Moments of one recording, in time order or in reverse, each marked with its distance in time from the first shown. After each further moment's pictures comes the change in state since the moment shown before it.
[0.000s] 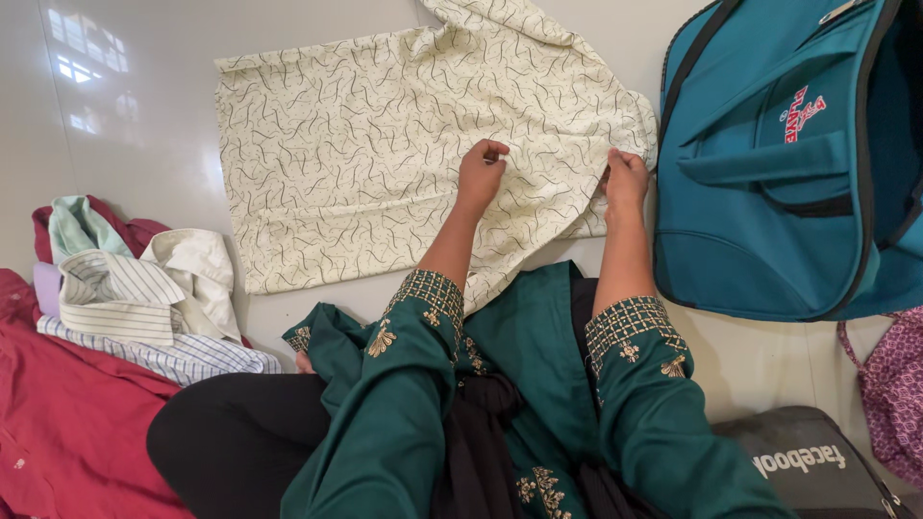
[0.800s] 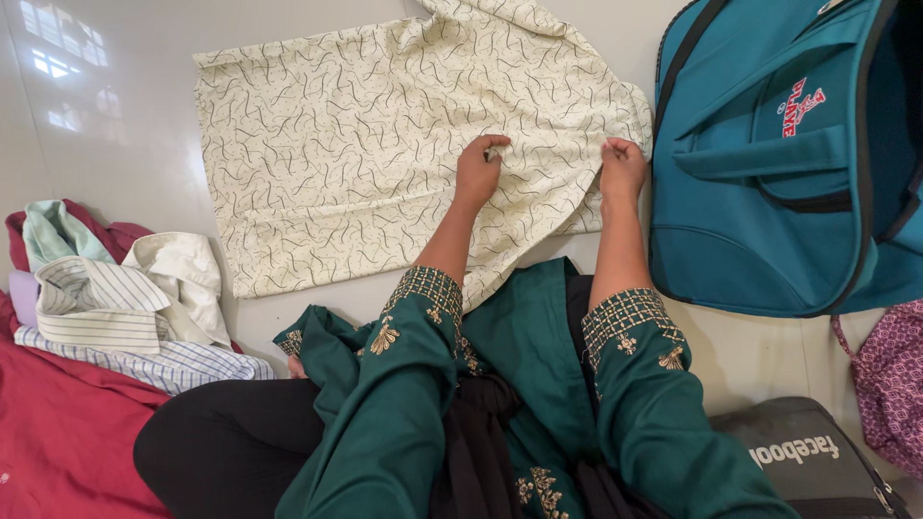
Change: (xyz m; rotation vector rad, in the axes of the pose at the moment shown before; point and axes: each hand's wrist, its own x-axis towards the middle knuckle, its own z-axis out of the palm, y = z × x) left_hand -0.001 0.009 0.006 0.155 -0.059 -0.075; right_hand 0.033 0.029 -0.008 -0.094 -0.017 -0.237
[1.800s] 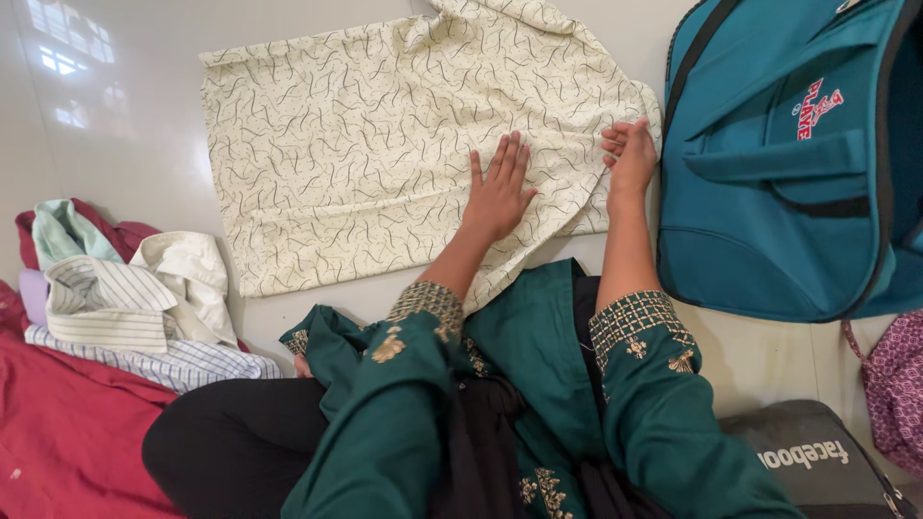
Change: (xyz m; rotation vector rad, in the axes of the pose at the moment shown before) left_hand -0.050 0.019 0.002 1.081 -0.249 0.375; right_hand -0.012 -0.040 0.009 0.191 -0.057 0.063
